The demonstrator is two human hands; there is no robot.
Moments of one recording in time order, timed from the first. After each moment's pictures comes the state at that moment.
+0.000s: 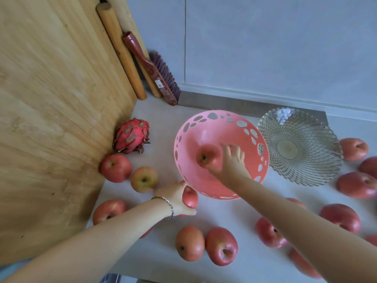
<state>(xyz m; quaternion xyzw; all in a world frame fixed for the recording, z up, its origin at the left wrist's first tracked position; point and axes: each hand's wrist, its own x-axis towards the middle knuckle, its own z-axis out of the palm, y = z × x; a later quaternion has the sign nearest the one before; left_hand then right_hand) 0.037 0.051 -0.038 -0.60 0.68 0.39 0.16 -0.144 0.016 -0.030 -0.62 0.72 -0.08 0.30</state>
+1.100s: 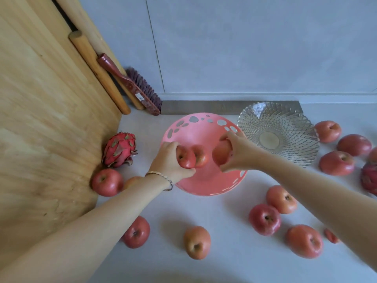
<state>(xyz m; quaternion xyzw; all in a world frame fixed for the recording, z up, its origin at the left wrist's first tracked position) 0.011 -0.008 0.020 -0.62 0.69 0.35 -0.14 -0.198 -0.001 0.041 -0.66 0.67 -0.04 0.34</state>
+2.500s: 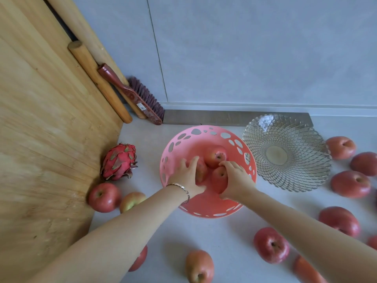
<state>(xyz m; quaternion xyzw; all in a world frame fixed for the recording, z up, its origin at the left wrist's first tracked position) -0.028 -0.023 -0.032 -0.60 0.74 0.31 0.05 -0.194 0.012 -0.036 -0.63 0.71 -0.06 0.31</state>
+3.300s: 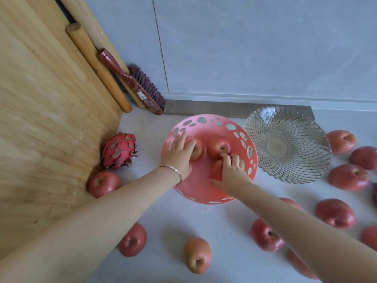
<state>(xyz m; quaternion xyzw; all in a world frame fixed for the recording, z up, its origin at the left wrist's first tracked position) -0.011 -0.041 -0.027 -0.54 0.83 0.14 0.04 -0.177 0.020 -0.039 -0.61 0.74 0.00 0.28</state>
